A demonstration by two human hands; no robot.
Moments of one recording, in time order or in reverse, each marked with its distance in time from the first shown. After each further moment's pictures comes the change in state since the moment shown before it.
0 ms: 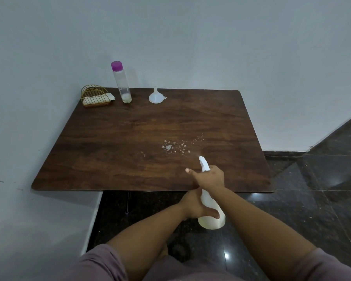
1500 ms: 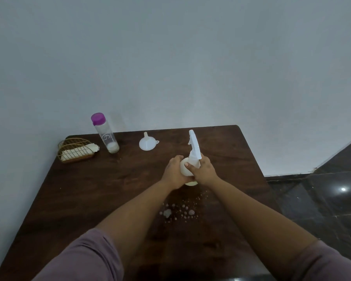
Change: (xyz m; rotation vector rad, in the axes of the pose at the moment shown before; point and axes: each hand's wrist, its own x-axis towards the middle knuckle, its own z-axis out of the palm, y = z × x) left_hand 0.207 0.089 -0.236 0.238 0.388 0.108; right_hand 0.193 -0.159 -0.010 0.076 -0.124 -0.259
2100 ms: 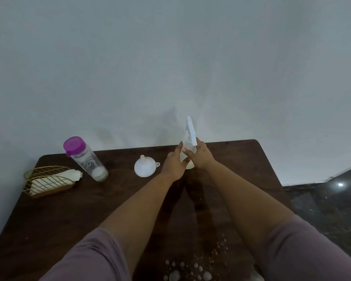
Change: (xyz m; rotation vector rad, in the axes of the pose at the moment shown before) left_hand 0.196 -0.037 -0.029 -0.023 -0.015 -0.047; right_hand 0.228 -0.026 0.027 -0.074 -0.053 -0.036
